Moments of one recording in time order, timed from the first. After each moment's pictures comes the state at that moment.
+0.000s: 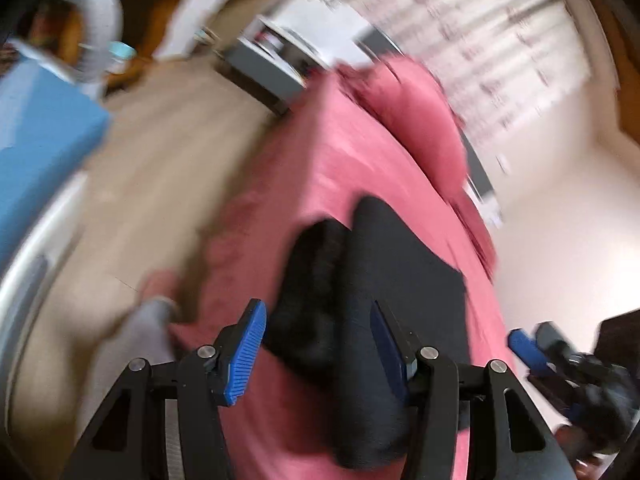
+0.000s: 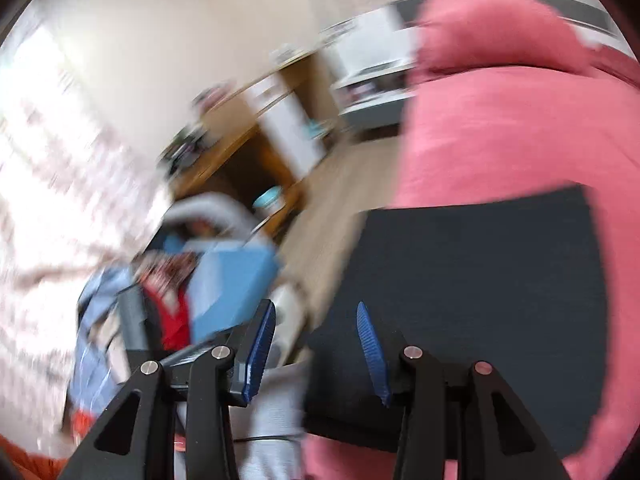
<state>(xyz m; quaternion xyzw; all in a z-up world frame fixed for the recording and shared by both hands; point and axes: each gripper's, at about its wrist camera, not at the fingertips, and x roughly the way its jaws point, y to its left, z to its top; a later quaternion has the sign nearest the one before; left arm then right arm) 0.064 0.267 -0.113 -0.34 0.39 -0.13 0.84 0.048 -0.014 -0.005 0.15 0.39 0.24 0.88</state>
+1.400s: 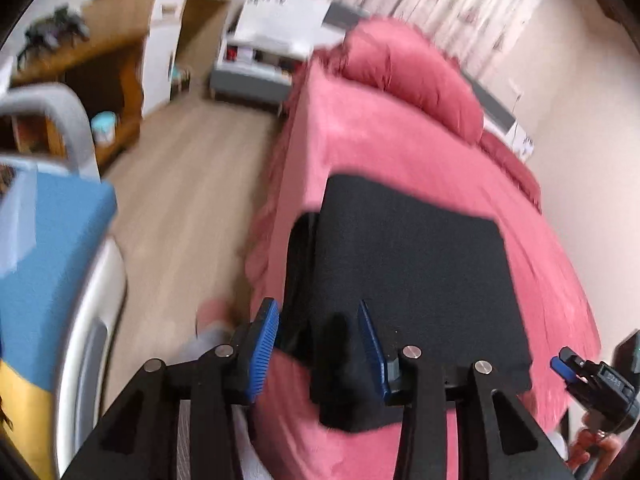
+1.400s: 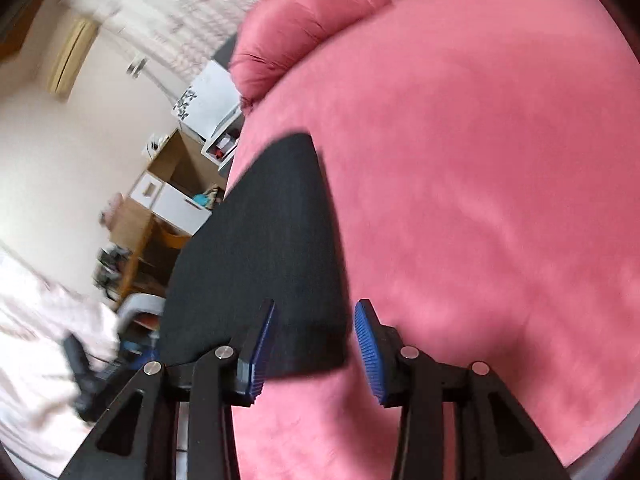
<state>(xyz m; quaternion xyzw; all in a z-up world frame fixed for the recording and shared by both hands) 0.057 0.223 -0.077 -0.15 0.40 -0.08 0.90 -0.009 -0.215 -0.082 0.30 0.39 0.07 0.87</state>
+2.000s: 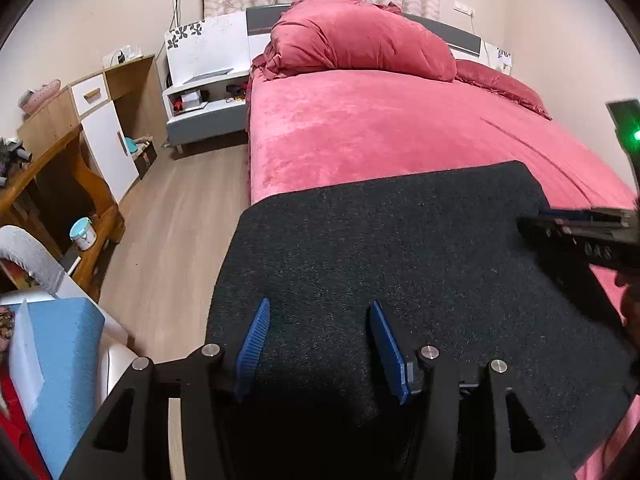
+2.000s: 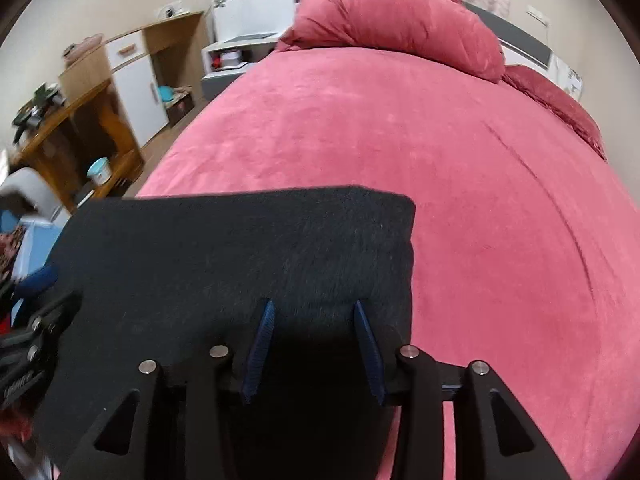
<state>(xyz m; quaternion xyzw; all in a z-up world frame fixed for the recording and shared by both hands) 0.155 0.126 -0.130 0.05 0.39 -0.10 0.92 0.176 -0.106 -0.108 -0.02 0.44 0.03 0.90</state>
